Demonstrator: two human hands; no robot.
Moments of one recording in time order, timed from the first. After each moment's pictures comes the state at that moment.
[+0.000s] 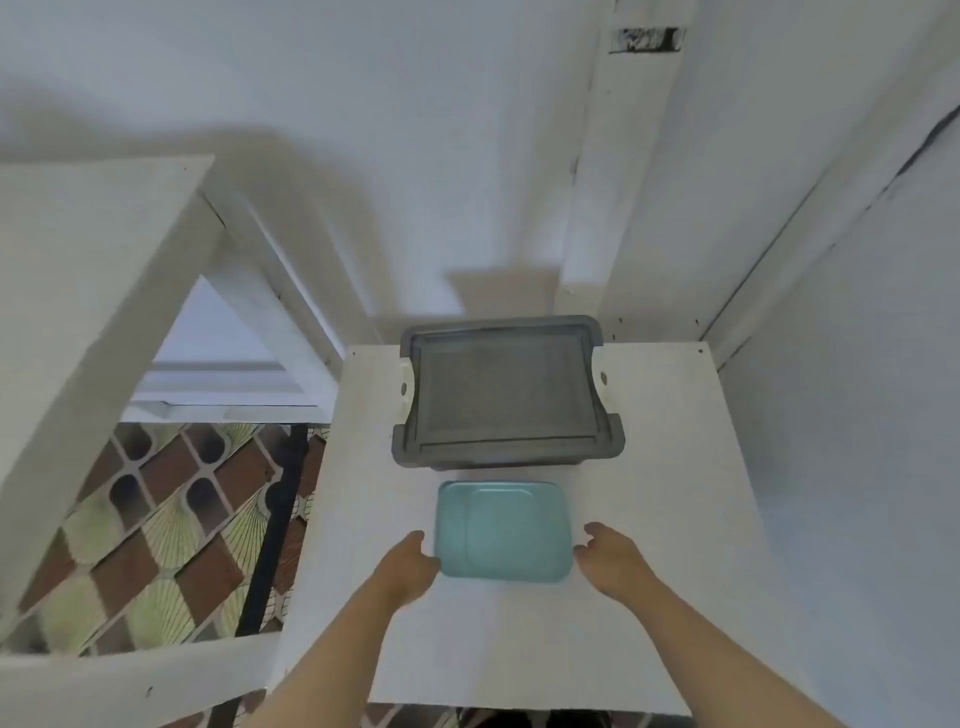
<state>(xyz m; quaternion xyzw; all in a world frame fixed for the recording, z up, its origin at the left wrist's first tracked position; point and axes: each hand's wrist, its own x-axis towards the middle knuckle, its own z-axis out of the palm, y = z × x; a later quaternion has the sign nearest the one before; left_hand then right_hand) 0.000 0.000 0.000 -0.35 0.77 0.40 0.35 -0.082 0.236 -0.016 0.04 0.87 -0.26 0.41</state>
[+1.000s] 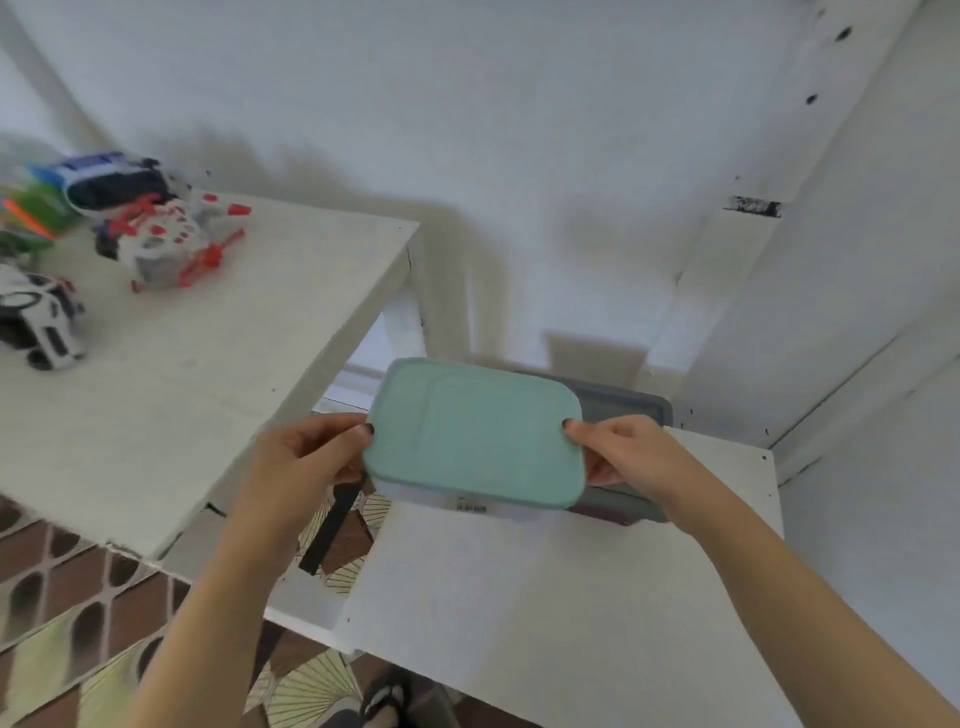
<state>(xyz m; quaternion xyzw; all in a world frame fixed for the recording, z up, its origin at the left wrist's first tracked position) 0.085 -0.048 0.278 -0.39 0.66 0.61 -0.21 -0.095 0.157 0.264 -0.12 0.79 -0.49 0.36</state>
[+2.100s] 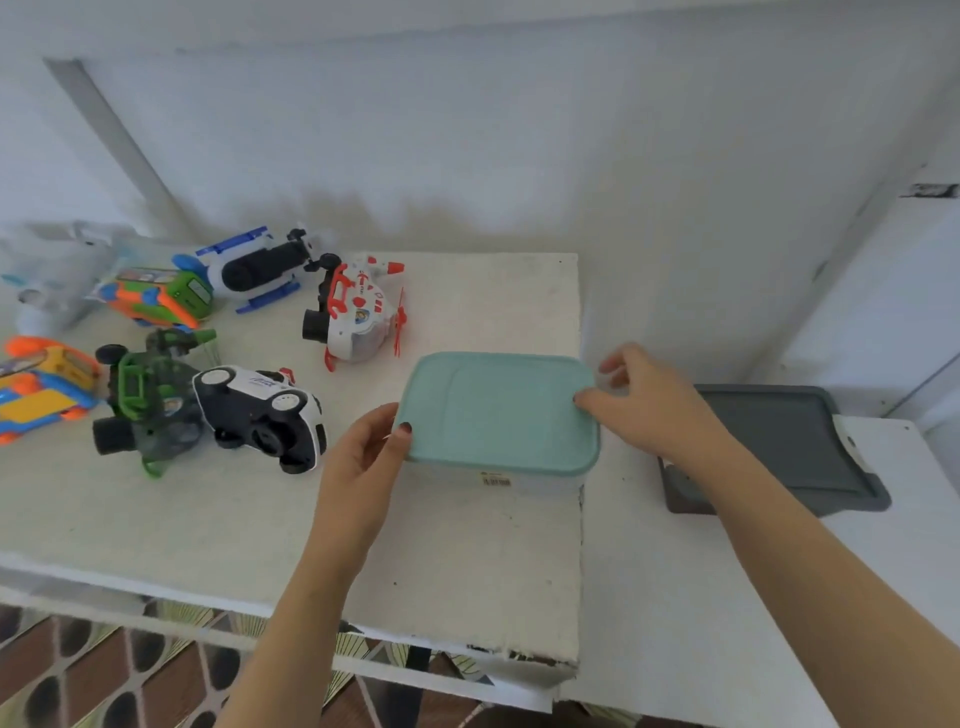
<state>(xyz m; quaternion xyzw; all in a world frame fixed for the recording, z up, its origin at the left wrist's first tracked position) 0.164 -0.328 0.263 -0.27 0.72 0.61 -0.18 0.007 -0.123 0.304 -0.16 0.92 -0.31 0.15</state>
